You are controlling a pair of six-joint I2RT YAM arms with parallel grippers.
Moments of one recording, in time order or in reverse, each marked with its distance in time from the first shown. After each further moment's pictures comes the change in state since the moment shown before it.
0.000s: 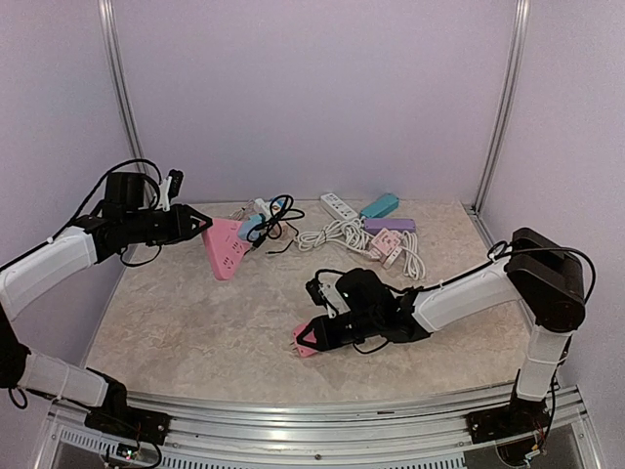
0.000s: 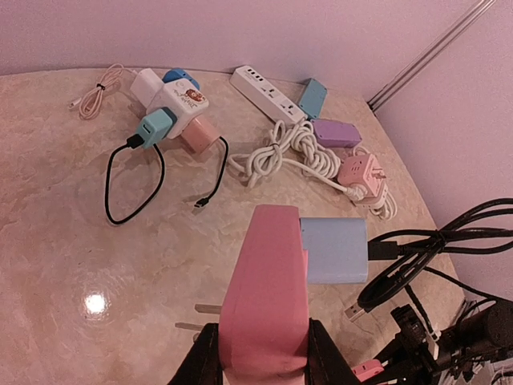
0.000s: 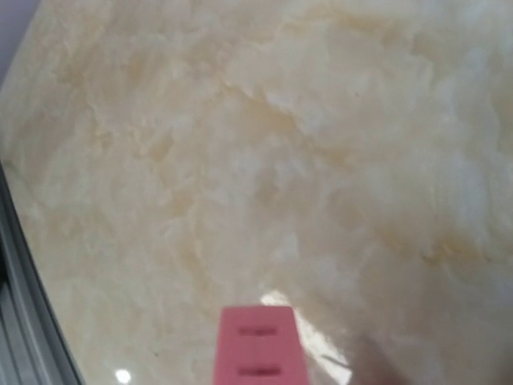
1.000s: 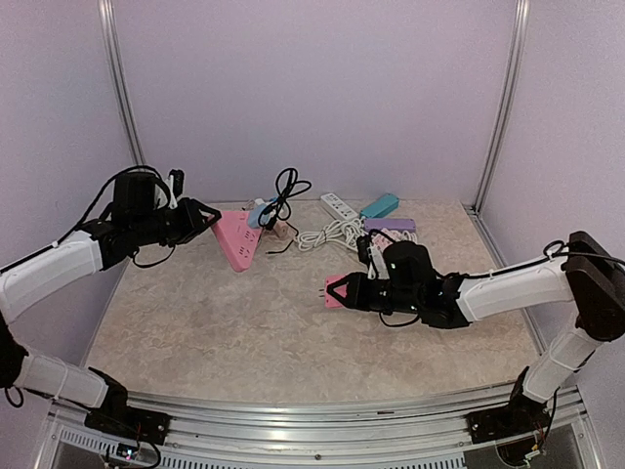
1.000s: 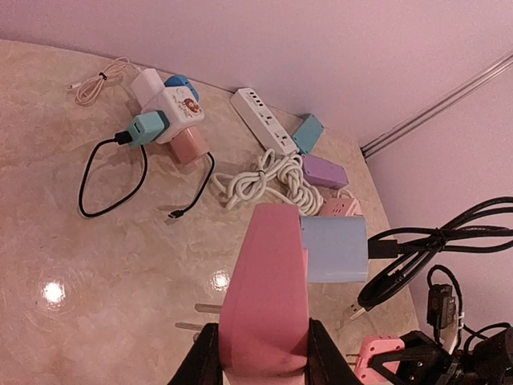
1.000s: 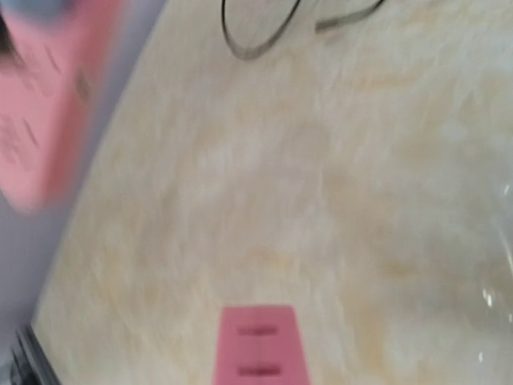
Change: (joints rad) left arm -0.143 -0.005 -0.082 0.181 -0.193 -0.311; right arm -0.125 -0.258 -0.143 0.127 0.221 0.175
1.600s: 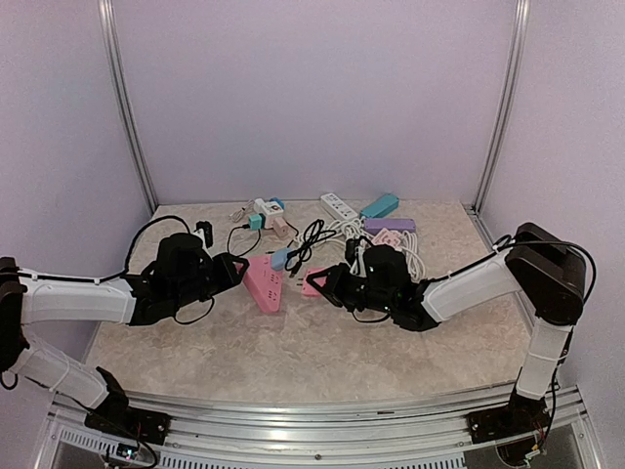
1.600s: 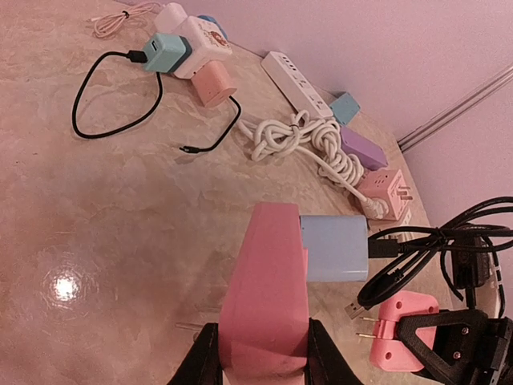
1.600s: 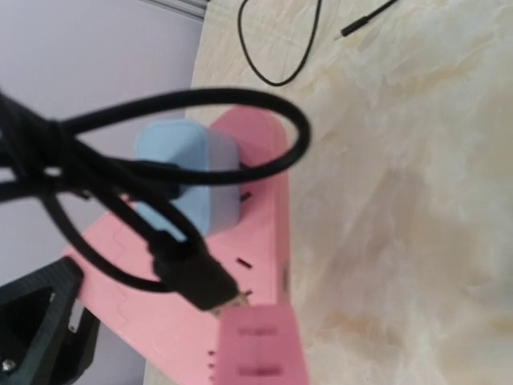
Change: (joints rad) left arm -0.306 0.080 -0.279 0.341 -0.406 -0.114; right arm 0.000 0.256 0.100 0.274 -0.019 0.309
